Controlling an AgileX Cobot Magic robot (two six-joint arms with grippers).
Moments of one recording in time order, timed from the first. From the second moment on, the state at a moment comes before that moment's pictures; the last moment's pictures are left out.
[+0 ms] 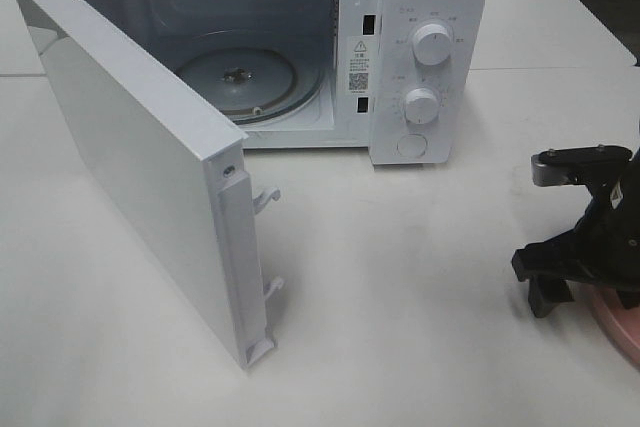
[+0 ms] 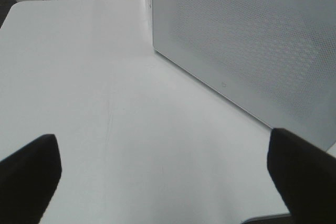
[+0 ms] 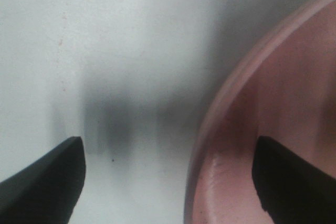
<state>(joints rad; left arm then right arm) 0.03 -0.01 -0.50 -0.16 1.05 0.13 0.16 1.68 -0.67 -0.15 0.46 0.25</state>
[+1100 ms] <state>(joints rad) 0.03 -0.01 -0.50 -0.16 1.05 0.13 0.21 1.66 -0.69 -0.30 0.56 0.37</state>
